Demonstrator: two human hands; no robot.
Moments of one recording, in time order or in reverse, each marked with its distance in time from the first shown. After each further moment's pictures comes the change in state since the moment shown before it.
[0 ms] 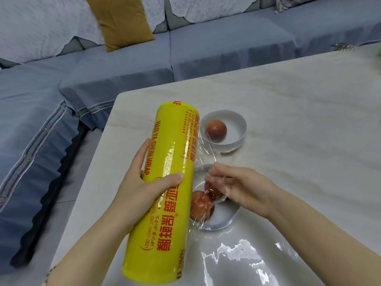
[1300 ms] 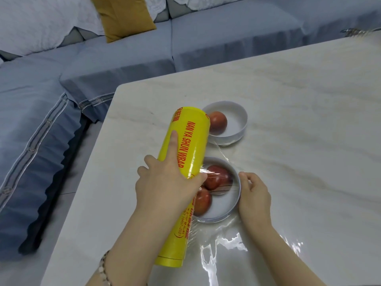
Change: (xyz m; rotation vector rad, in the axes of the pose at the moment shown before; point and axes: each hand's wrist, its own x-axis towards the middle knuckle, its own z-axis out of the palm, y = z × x) left_hand 0.002 0.012 0.057 0.963 0.169 -0.059; right_hand 0.016 0.064 -0.065 -0.813 0.756 -0.537
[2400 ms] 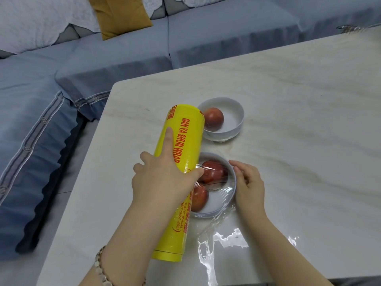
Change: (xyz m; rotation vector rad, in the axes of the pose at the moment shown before) left_hand 0.001 0.004 -0.002 0.023 -0.042 -0.047; right_hand 0.008 0.007 0.009 0.251 -0.007 -0.118
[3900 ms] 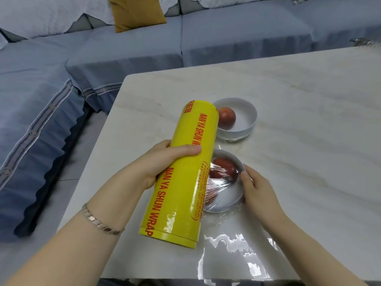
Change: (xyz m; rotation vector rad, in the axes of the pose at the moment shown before) left_hand 0.040 -0.043 -0.012 -0.895 -0.546 -0.066; right_hand -0.016 -0.035 -0.016 -0.418 -0.354 0.046
